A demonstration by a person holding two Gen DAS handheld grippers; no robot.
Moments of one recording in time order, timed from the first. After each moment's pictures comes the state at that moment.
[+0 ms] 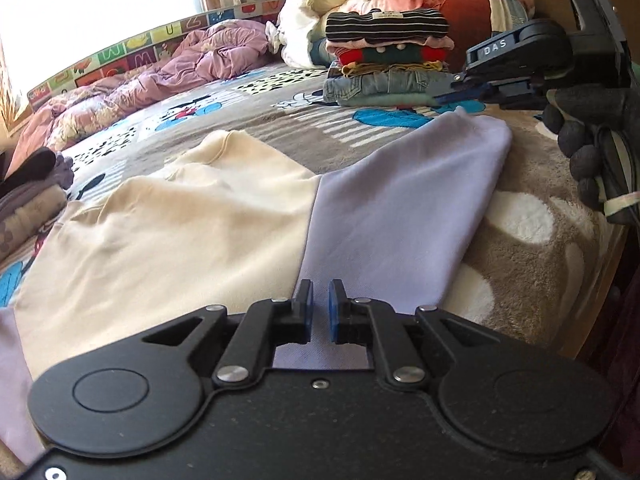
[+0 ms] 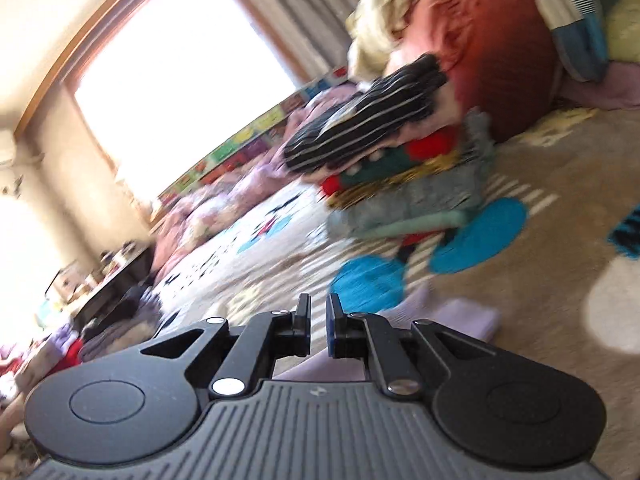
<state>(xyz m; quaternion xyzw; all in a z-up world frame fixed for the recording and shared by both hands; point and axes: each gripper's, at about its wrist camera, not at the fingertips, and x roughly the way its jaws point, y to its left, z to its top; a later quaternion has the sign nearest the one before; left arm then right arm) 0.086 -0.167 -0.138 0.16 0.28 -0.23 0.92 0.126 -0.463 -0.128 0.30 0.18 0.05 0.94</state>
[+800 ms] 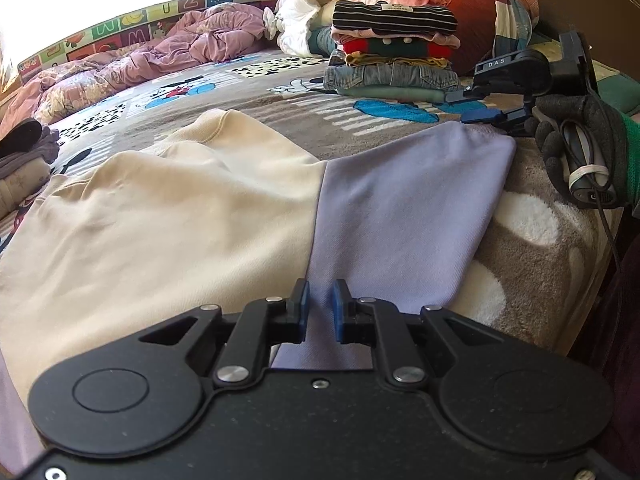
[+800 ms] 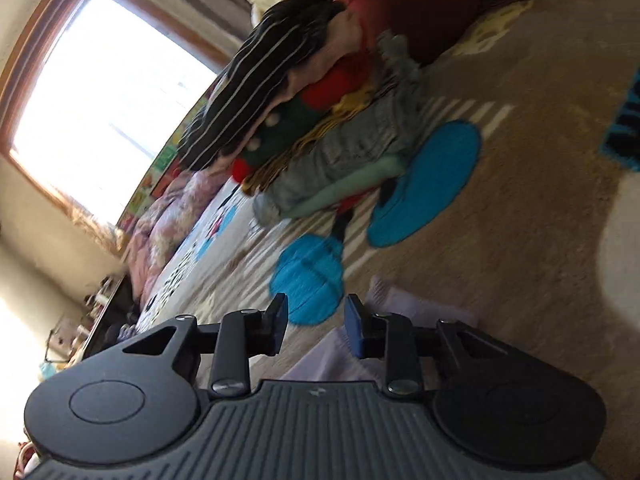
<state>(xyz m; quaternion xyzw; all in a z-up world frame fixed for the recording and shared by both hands) 0.097 -0.153 -0.144 0.13 0.30 -0.26 0.91 0.156 -0.524 -0.166 0.42 0.21 -0.05 0.88</state>
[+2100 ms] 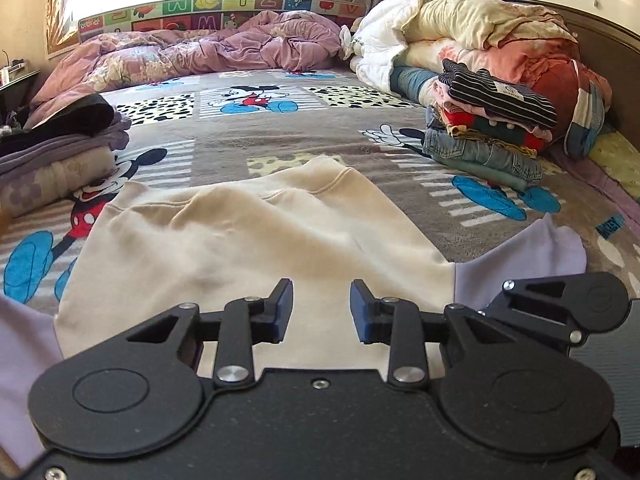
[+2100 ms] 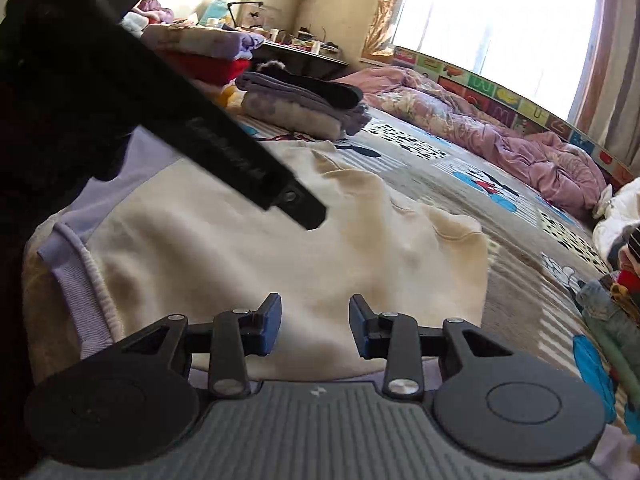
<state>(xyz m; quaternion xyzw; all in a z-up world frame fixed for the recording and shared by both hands) 0.178 -0.086 -0.086 0.03 0.31 -0.20 0.93 0.123 -0.207 -0.117 -0.19 0.23 0.27 0.92</state>
